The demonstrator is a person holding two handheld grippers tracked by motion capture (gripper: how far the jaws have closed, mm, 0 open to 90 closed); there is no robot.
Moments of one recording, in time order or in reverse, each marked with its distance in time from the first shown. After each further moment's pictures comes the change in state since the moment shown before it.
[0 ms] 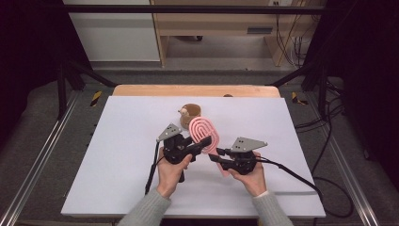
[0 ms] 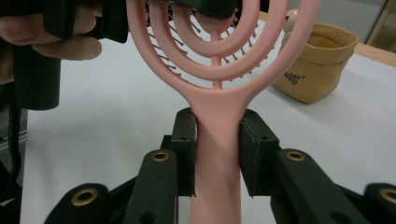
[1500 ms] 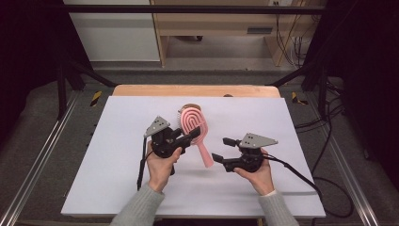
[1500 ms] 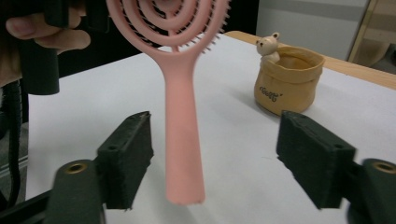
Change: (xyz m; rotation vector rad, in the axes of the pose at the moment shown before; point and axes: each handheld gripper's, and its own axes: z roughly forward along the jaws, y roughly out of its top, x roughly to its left) left arm 0.008 0.028 -0.027 -0.059 0.083 0.073; right arm -0.010 0.006 -0.017 -0.087 -0.033 0.054
